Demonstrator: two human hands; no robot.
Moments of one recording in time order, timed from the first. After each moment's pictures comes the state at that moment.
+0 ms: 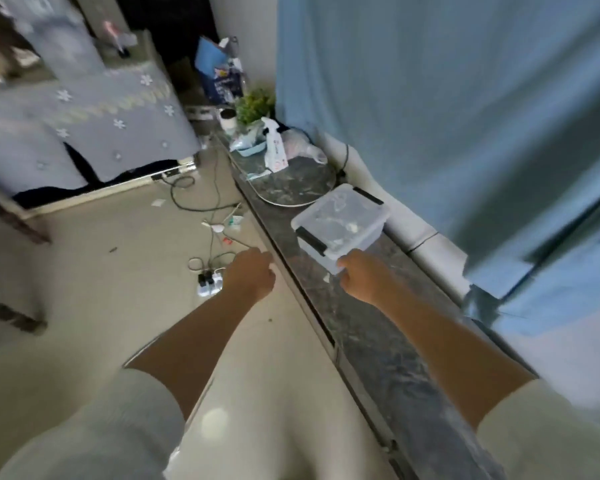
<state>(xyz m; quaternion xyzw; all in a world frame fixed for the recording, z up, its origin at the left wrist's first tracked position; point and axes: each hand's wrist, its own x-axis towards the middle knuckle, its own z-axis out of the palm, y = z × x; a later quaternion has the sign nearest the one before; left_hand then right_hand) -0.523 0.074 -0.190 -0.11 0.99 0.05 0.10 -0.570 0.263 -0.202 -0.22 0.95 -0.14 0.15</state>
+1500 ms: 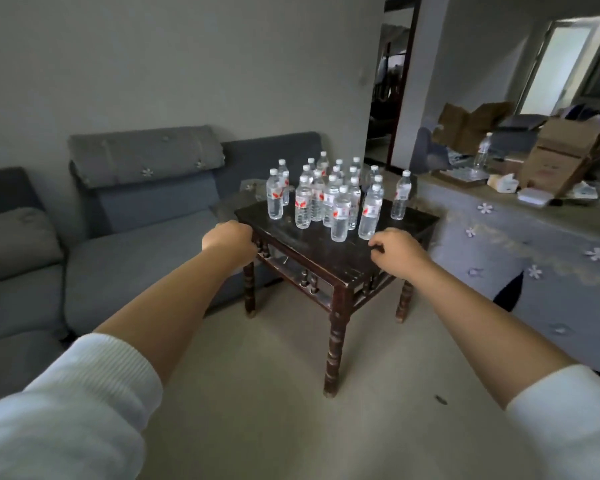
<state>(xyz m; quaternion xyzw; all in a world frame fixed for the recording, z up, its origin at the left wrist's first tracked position) -0.268 -0.826 -0.019 -0.74 0.67 0.00 -0.04 -0.520 -0.846 -0.042 -0.75 0.64 -0.16 0.07</state>
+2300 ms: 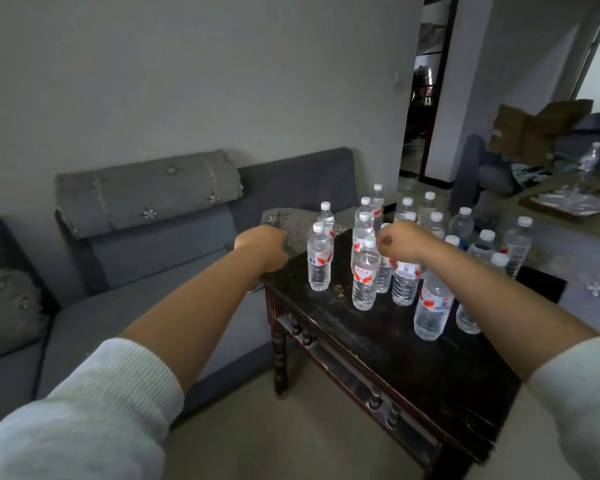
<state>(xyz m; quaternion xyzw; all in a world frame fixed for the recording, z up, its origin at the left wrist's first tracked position) -0.142 -1.260 -0.007 -0.70 0.71 -0.03 0.01 -0.368 -1.299 -0.018 -0.78 0.61 -0.09 0.09</state>
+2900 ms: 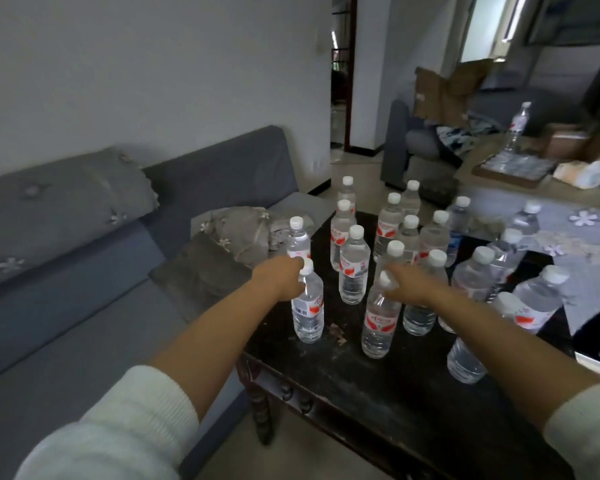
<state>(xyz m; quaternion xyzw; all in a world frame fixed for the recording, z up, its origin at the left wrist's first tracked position) -0.128 -1.541 -0.085 -0.54 0.84 0.06 0.06 -0.341 -1.488 -0.112 -0.63 0.76 -0.06 0.16</state>
